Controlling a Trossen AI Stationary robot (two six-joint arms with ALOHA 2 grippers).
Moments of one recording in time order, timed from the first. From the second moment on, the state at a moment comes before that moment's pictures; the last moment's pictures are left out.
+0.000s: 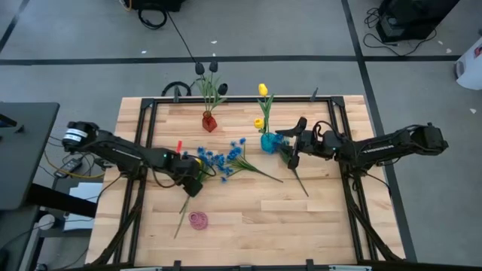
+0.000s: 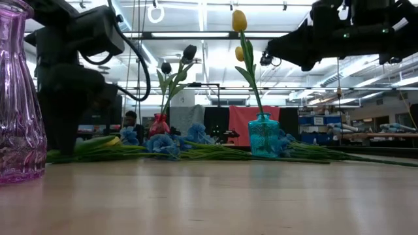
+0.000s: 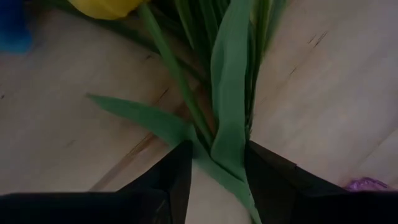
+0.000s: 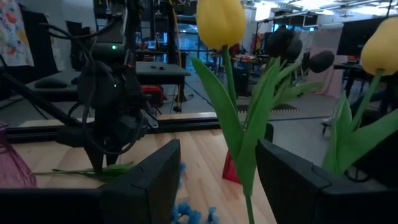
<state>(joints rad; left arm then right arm) -0.14 1.31 0.56 -0.50 0.10 -1.02 -0.09 1.06 0.28 0.83 0.19 -0.05</state>
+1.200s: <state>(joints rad) -0.11 1.30 0.91 -0.92 -0.08 -0.74 -0.10 1.06 0.28 0.80 0.19 -0.02</state>
